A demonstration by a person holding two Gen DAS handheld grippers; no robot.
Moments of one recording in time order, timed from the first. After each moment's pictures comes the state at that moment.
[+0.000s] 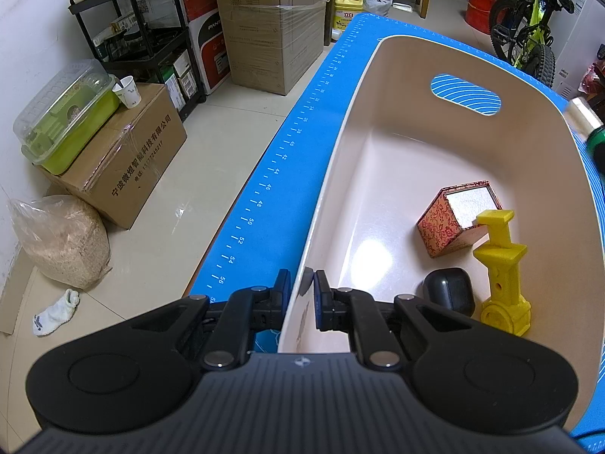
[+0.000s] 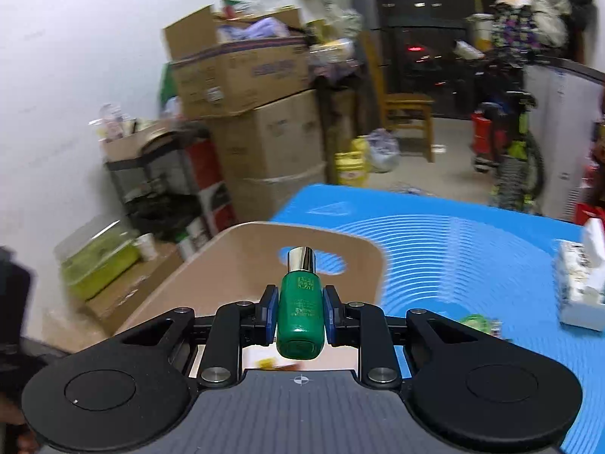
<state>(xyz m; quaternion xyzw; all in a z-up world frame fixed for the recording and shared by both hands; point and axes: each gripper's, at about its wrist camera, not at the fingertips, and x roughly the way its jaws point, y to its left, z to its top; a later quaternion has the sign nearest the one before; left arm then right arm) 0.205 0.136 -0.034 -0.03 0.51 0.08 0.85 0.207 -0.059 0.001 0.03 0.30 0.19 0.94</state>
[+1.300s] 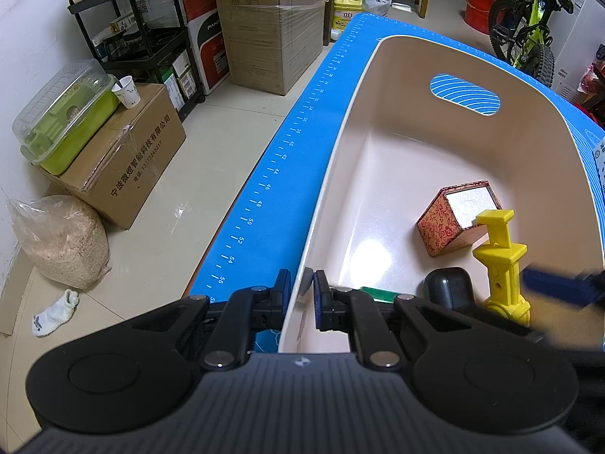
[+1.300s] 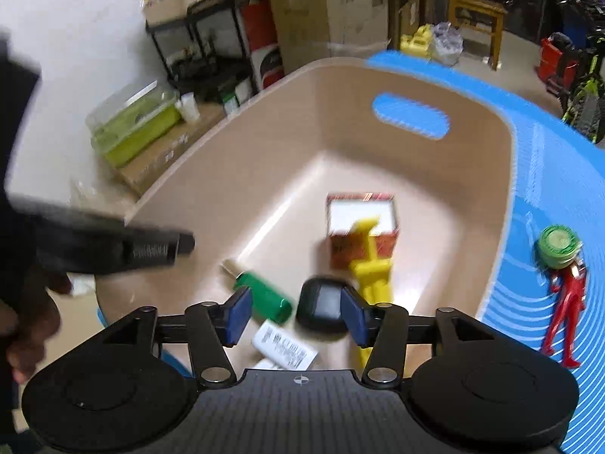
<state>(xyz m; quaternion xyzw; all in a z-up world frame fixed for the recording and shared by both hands) 0.205 0.135 -0.034 -0.03 0.51 0.08 0.85 0.206 -0.011 -0.035 -0.03 0.45 0.23 0.86</state>
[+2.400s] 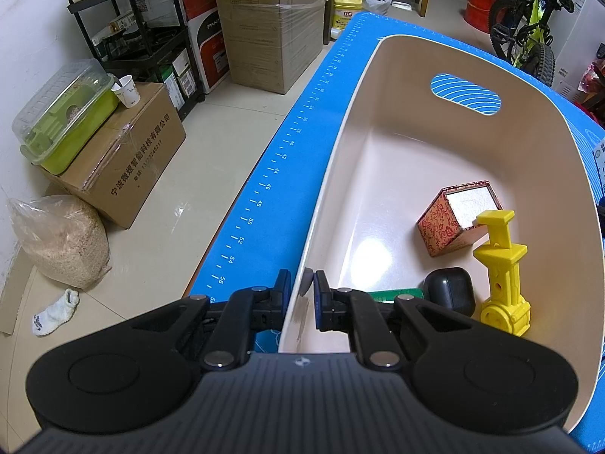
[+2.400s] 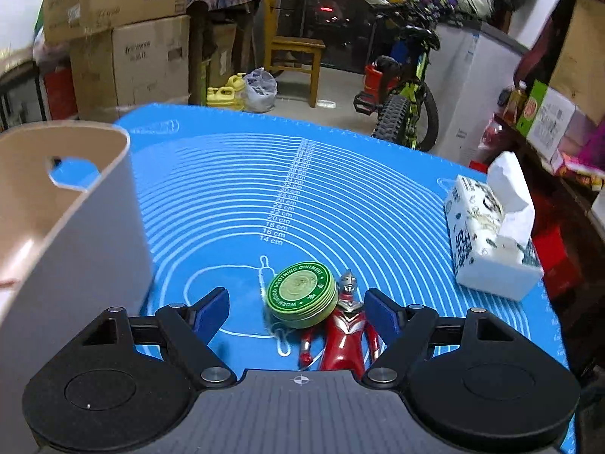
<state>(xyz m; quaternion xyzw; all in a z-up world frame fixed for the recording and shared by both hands) 0.205 0.134 -0.036 -0.03 0.51 0.07 0.85 0.297 -0.143 -0.107 -0.07 0.36 -0.04 0.93</state>
